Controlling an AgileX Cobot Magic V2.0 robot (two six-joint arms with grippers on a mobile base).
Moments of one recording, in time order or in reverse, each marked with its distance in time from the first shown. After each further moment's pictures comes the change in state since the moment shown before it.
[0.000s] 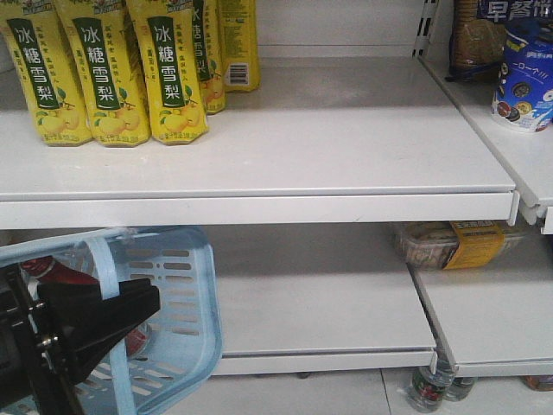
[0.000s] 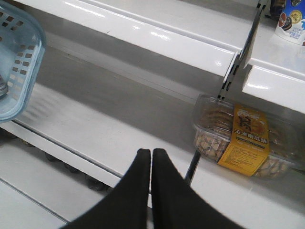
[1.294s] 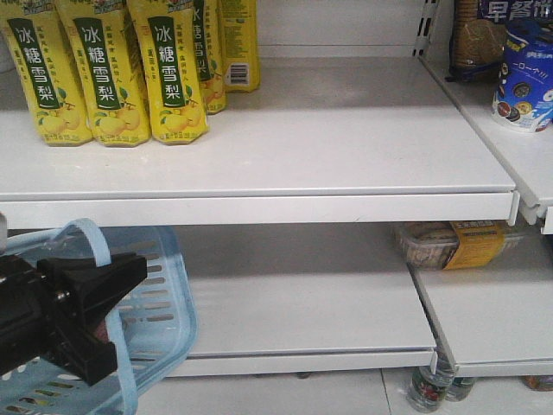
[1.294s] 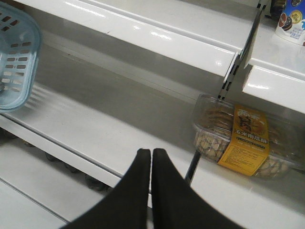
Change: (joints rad) left arm -0.003 0.076 -0.025 -0.013 -0.197 -0.072; right arm 0.000 0.000 0.000 0.000 0.000 0.000
